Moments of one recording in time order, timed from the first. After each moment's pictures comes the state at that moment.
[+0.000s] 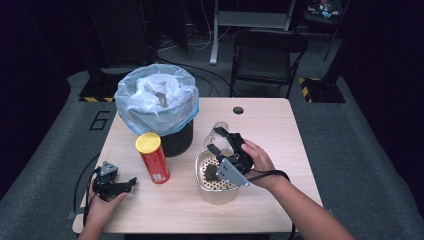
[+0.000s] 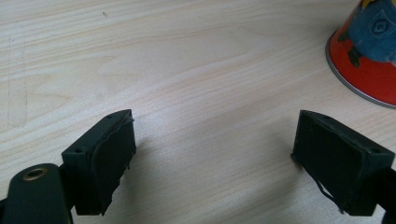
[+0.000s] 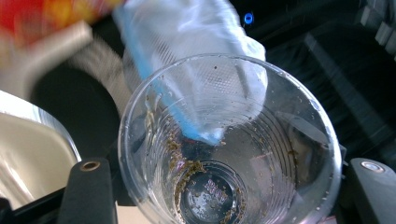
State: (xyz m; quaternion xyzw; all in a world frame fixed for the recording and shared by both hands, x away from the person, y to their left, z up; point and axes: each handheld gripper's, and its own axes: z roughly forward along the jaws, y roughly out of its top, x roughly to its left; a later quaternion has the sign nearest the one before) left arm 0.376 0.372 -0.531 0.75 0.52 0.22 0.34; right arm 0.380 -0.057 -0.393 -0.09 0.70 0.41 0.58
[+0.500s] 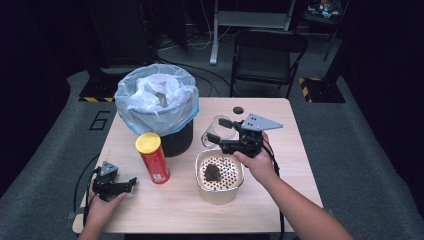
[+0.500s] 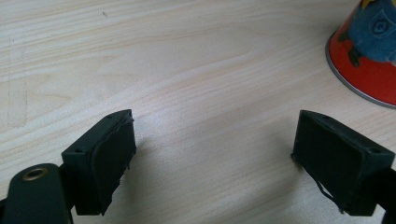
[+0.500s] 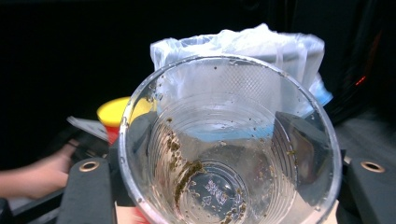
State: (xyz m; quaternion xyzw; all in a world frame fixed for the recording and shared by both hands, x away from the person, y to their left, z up) left arm 0.376 0.372 -0.532 0.75 0.52 0.22 0.34; right arm 0.419 -0.082 -0.348 0.22 0.72 0.64 0.15
